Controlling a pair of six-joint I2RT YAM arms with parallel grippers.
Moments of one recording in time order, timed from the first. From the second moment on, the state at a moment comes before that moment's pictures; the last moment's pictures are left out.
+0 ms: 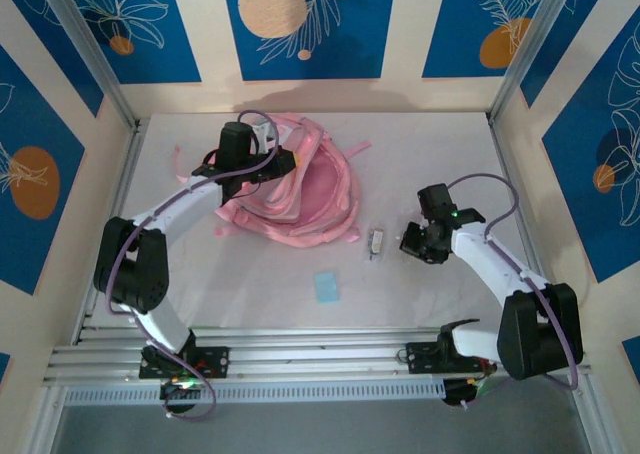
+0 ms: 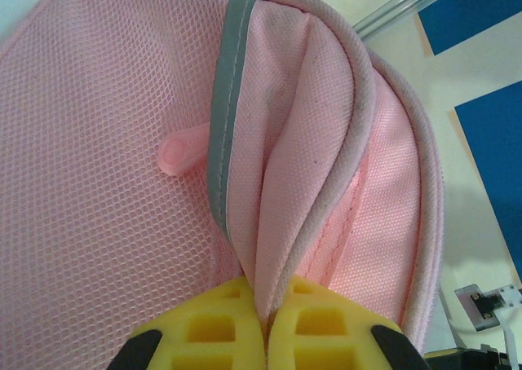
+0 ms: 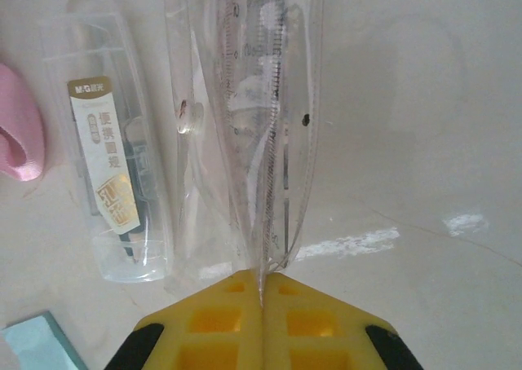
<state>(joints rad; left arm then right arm) -0.38 1.69 1.25 -0.09 0.49 -0.61 0.20 1.24 0.78 -0.81 -0.12 0.60</state>
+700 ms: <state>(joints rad) -0.38 1.69 1.30 -0.16 0.48 -0.59 0.32 1.28 0.88 -0.47 -0.45 0.62</state>
